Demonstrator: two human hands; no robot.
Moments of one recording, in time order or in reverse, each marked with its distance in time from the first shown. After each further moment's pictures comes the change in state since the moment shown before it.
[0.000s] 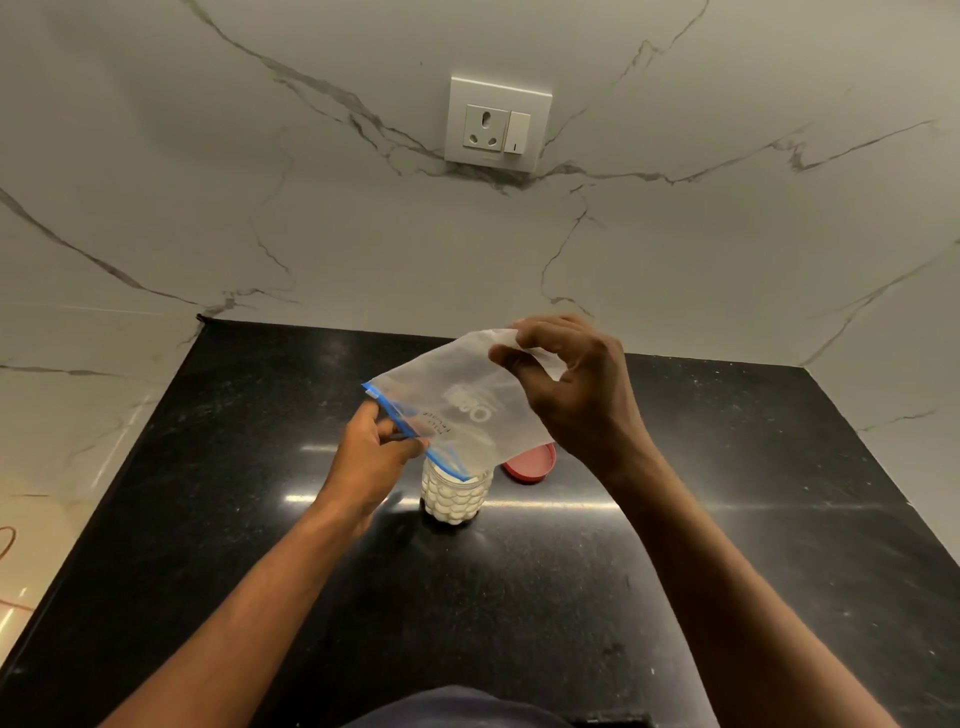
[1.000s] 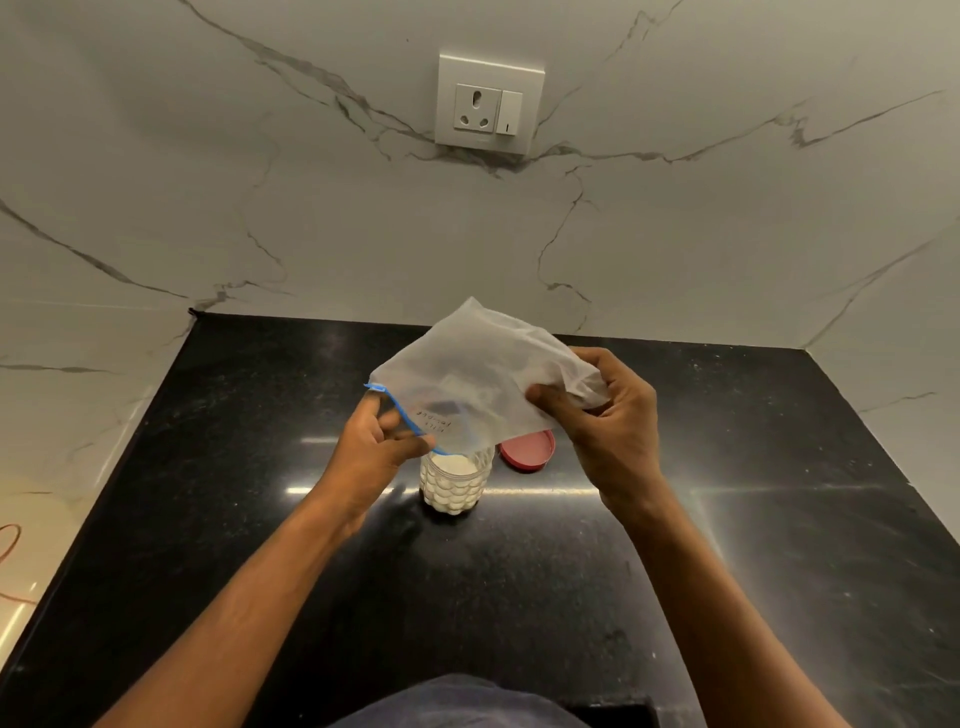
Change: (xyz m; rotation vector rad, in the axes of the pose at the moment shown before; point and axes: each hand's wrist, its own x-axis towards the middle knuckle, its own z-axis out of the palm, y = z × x) left_hand -0.007 0.003 -0.001 -0.086 -0.158 0.037; right_hand -0.047 0.053 0.005 0.558 0.109 0.342
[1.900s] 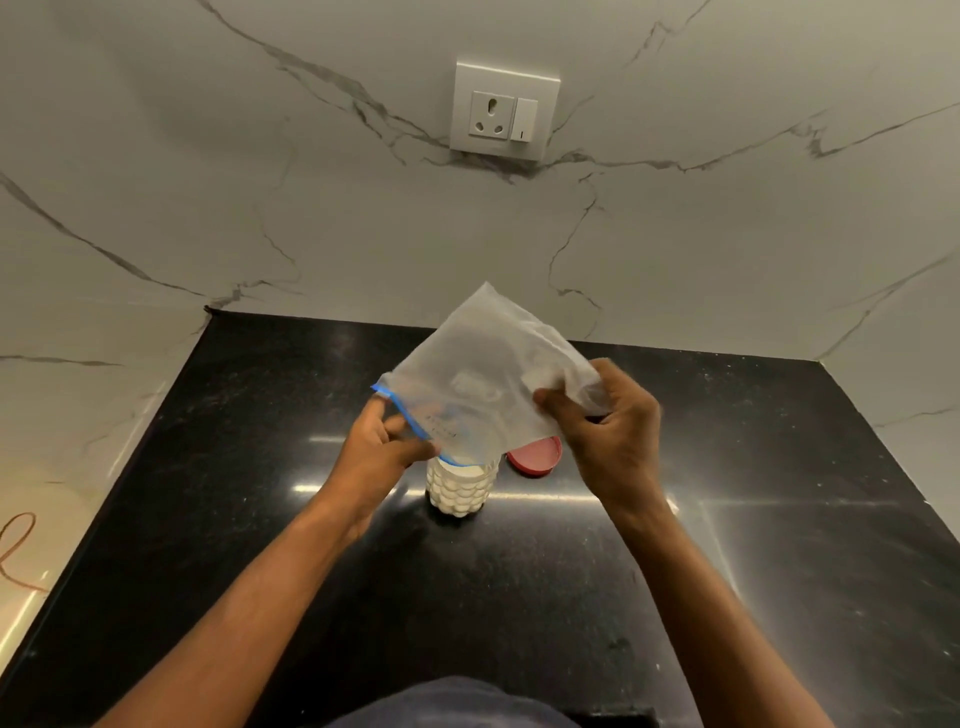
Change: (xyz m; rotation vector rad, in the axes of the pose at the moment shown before) left_hand -0.005 -0.001 0.001 -0.011 0.018 -0.032; right_hand -0.001 0.003 0.004 -0.259 -0.011 -0.037
